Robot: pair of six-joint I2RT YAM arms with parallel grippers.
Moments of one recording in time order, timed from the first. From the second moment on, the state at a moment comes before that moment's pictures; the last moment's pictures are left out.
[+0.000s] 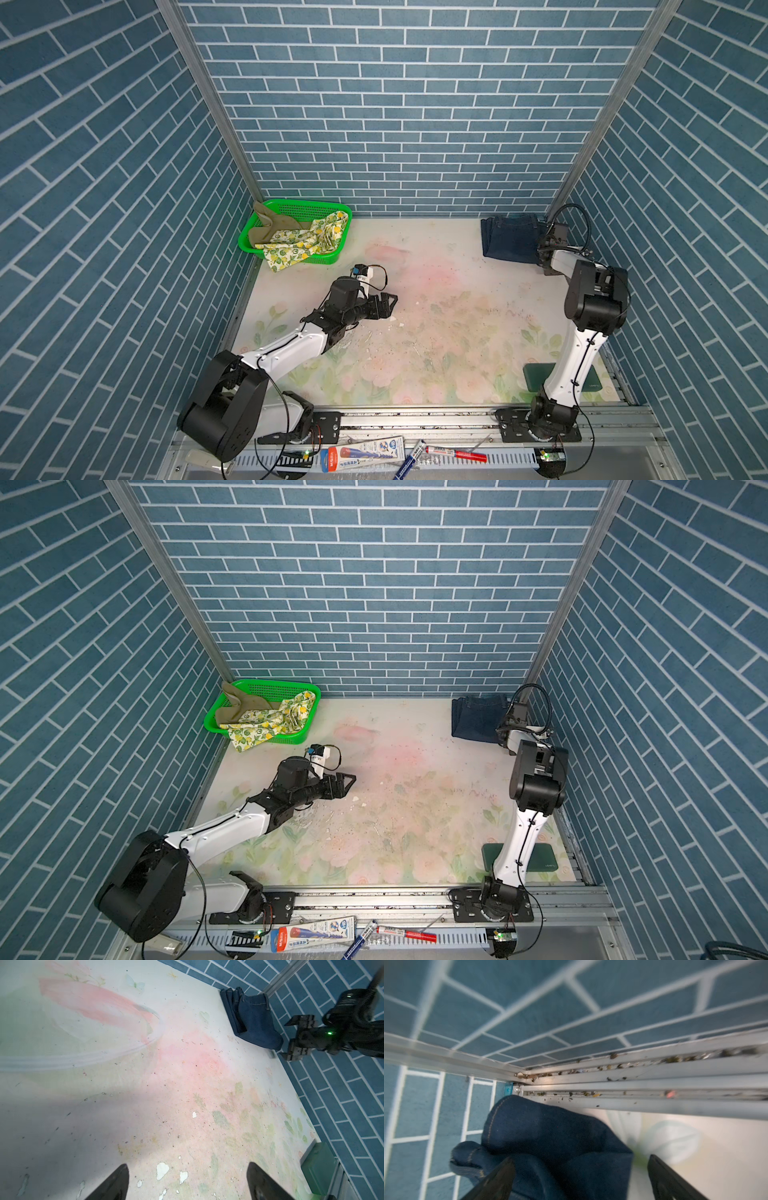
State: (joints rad) left arm -0.49 1.29 0.57 0.15 0.24 -0.52; right arm -0.18 2.10 1.44 -0.11 0.38 1.28
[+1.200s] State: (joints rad) left arm -0.25 1.67 1.65 -0.73 -0.23 -0.36; right arm 0.44 1.21 0.73 0.11 0.18 0.30
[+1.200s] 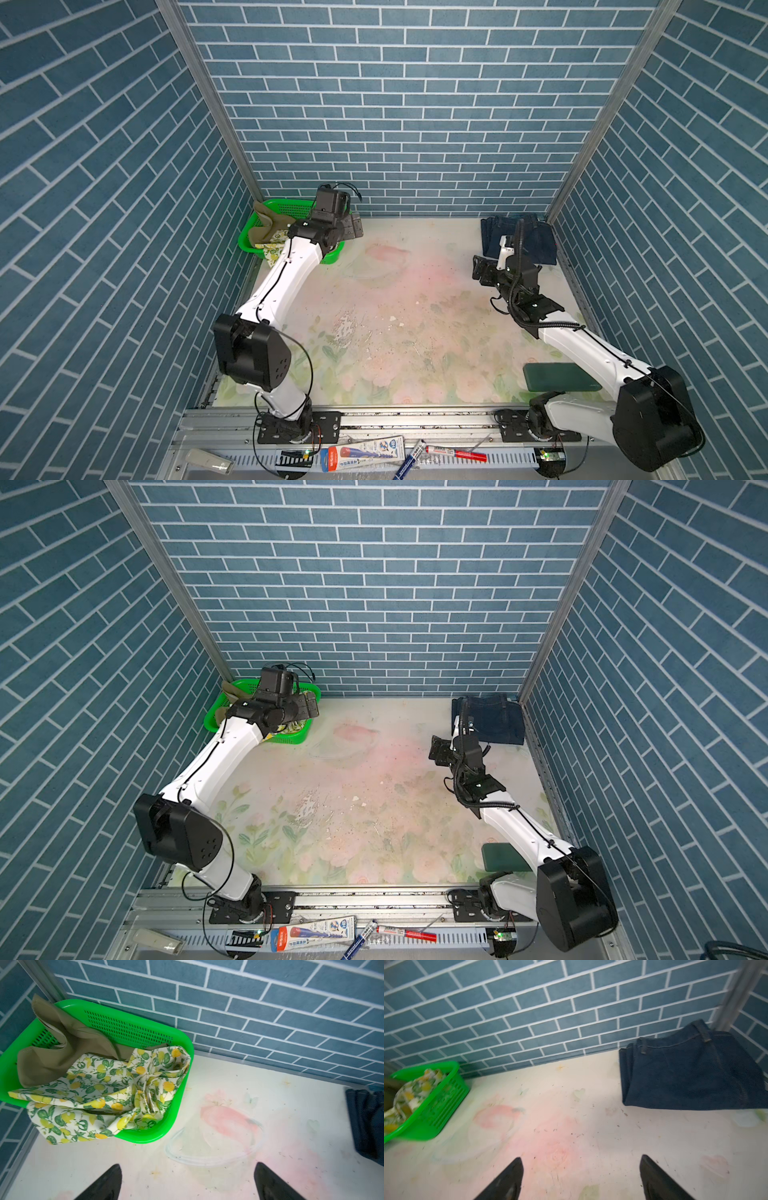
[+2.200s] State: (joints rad) left arm -0.02 1.97 1.76 -0.76 -0.14 -0.25; right arm 0.88 1.09 0.57 0.15 0.44 0.00
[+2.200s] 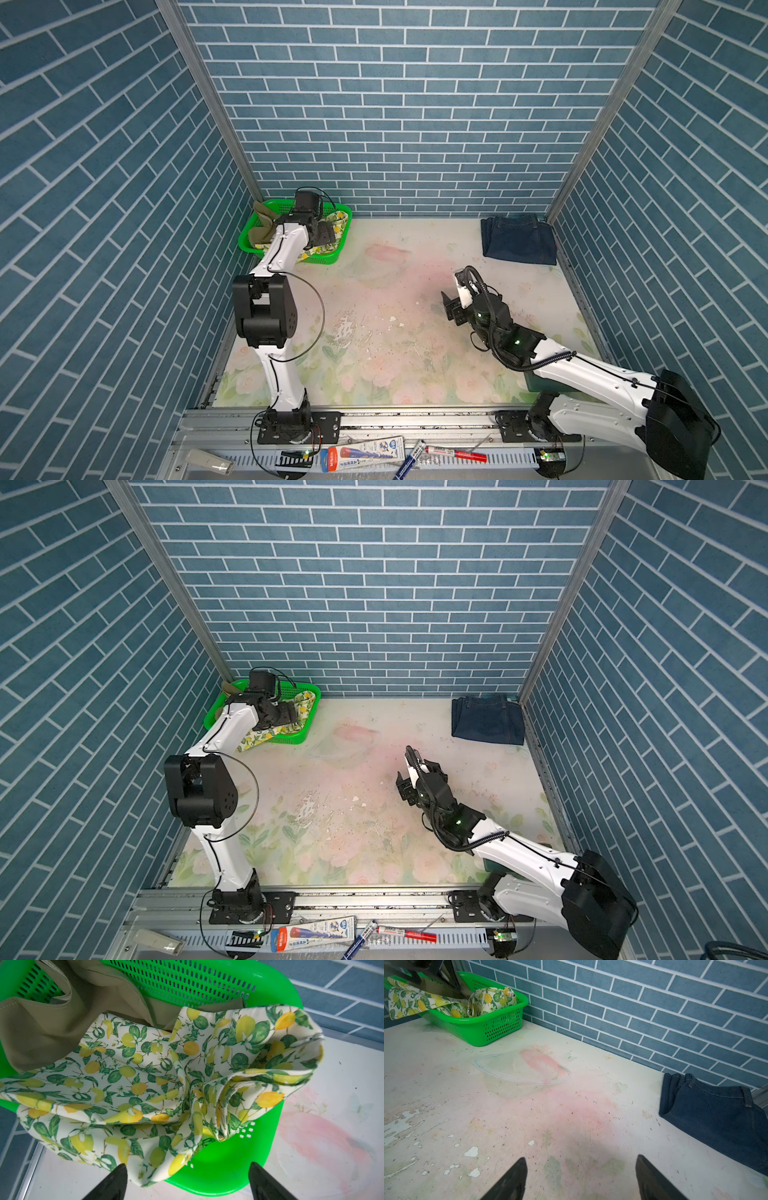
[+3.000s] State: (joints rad) left arm -0.01 2.08 1.75 -0.70 -0.19 -0.03; right arm 0.88 1.09 0.56 0.16 0.49 0.00
